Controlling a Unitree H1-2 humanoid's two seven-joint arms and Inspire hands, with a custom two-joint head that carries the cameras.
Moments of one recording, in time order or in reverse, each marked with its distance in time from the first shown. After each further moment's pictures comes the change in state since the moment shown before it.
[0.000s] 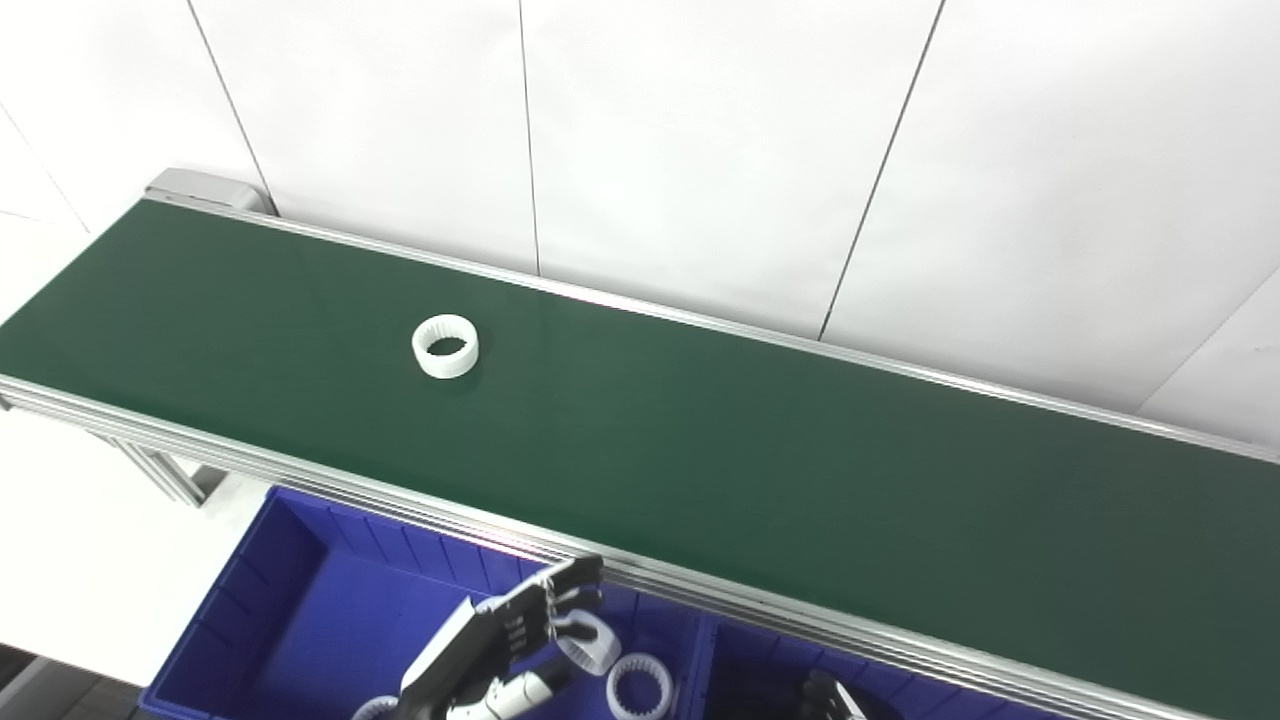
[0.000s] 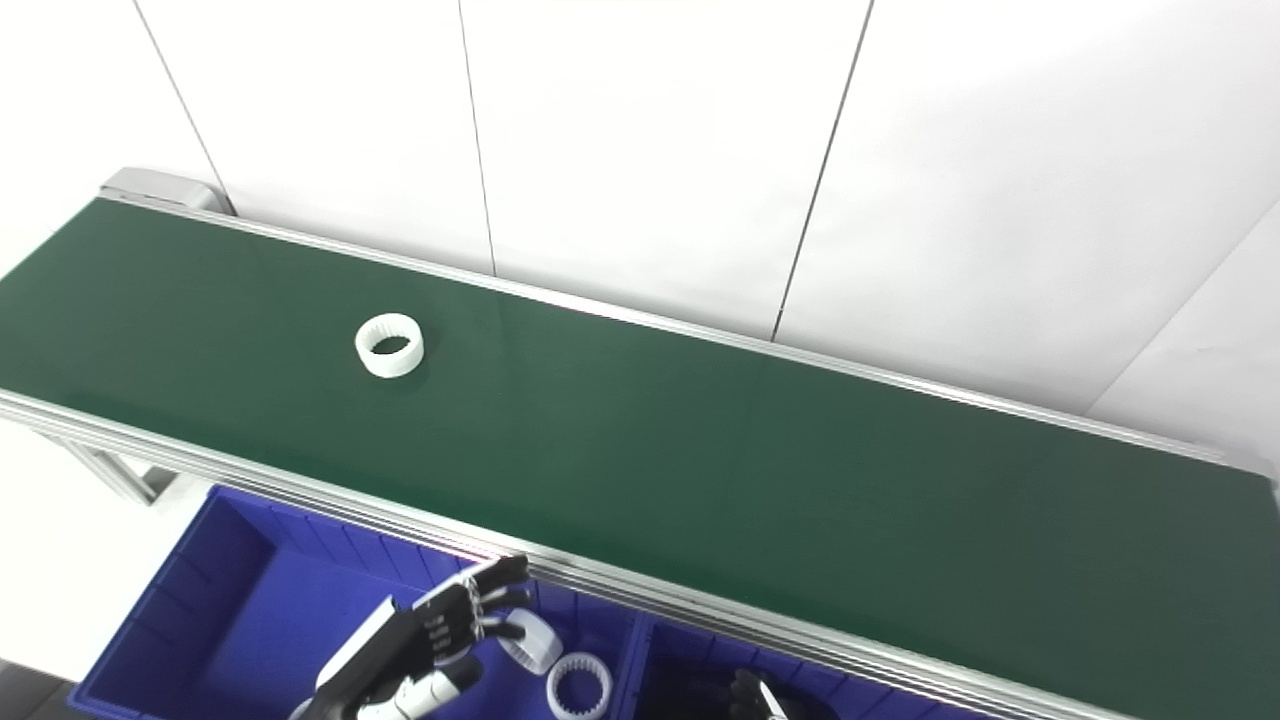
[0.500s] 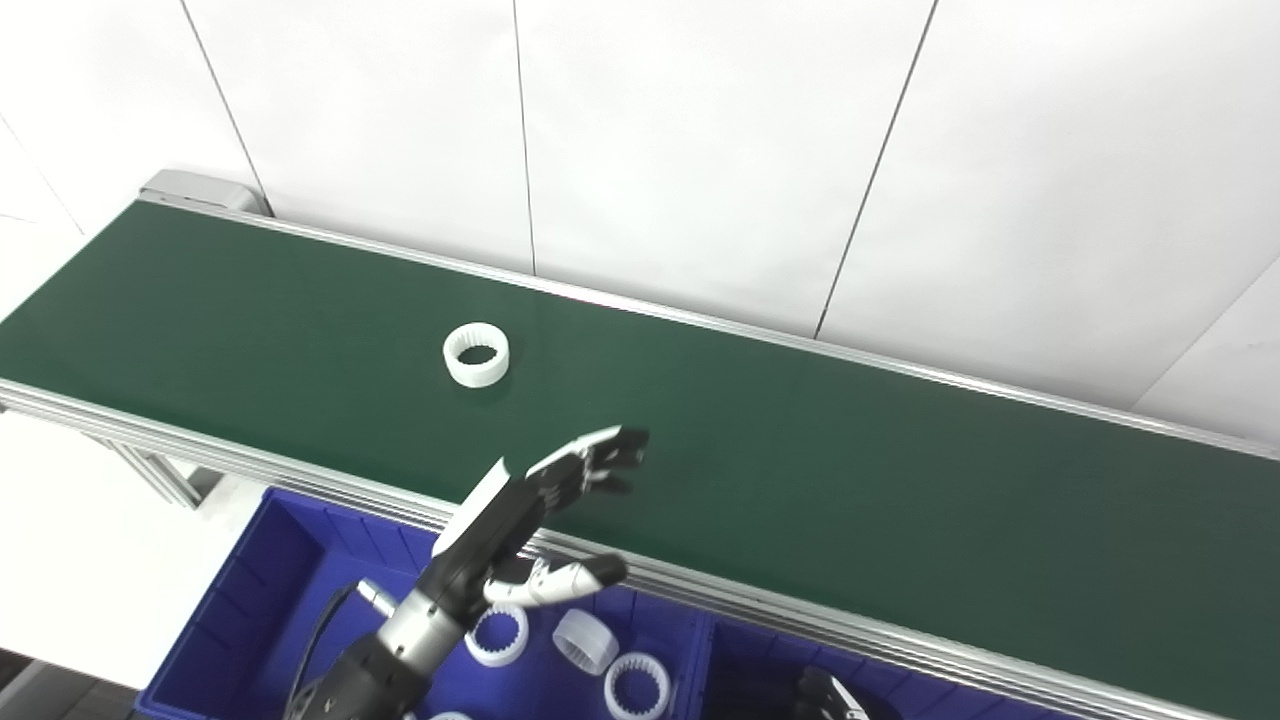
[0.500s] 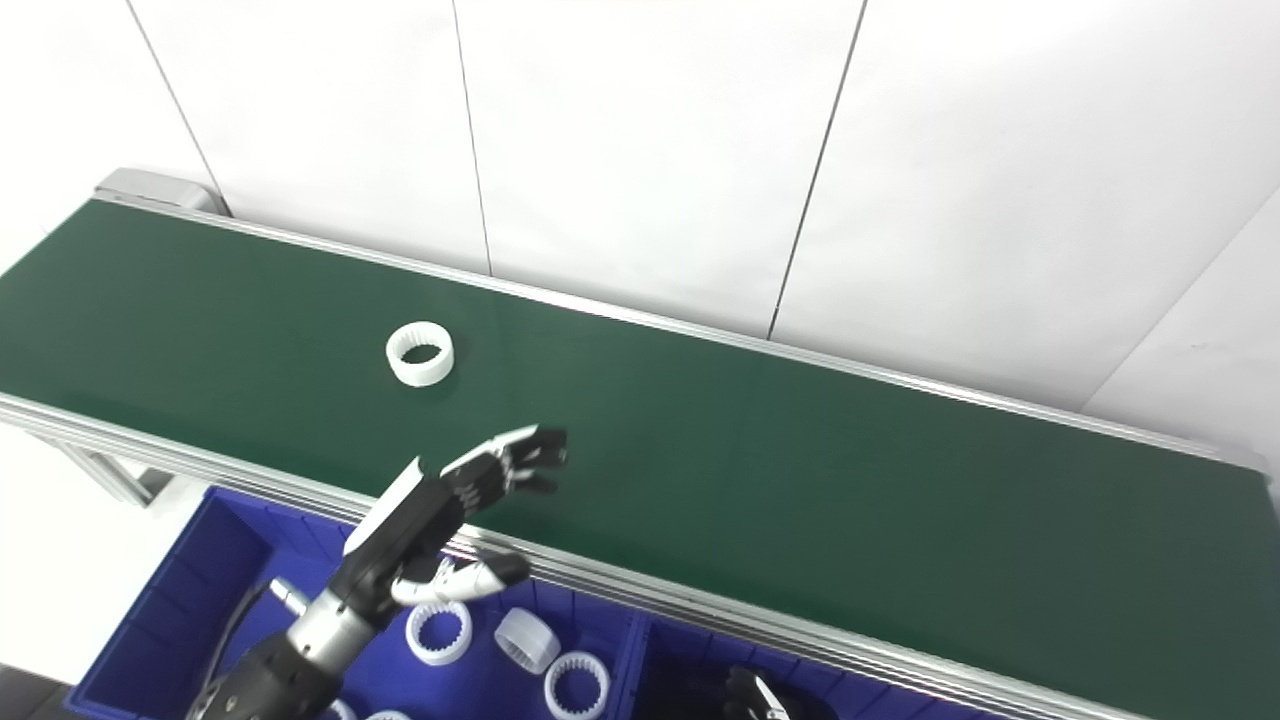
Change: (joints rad) left arm -0.241 0.040 -0.023 -0.130 0.138 0.030 0.073; right arm -0.035 -0.043 0.078 0.017 0.017 0.000 -0.106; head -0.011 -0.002
